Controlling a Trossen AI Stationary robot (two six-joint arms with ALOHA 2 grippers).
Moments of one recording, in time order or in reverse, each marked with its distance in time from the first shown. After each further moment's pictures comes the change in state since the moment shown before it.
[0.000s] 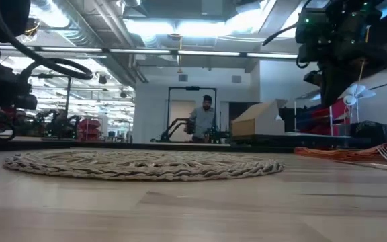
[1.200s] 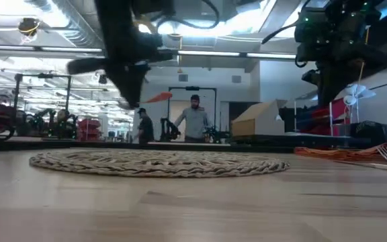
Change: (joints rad) left arm 0.570 0.002 0.382 0.125 -0.420 1.274; right arm 0.000 0.000 0.000 0.027 0.000 -0.001
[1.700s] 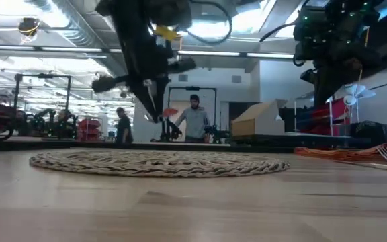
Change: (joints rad) left arm 0.022 0.120 0.014 0.191 0.102 0.303; right arm 0.000 0.000 0.000 0.033 0.000 0.029
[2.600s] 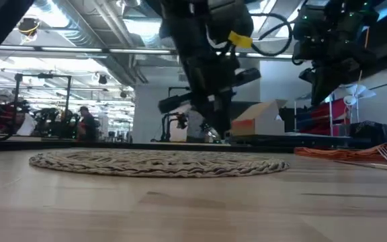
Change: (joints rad) left arm 0.019 0.369 0.415 0.074 0.141 0.231; right arm 0.000 0.000 0.000 0.024 0.000 0.000
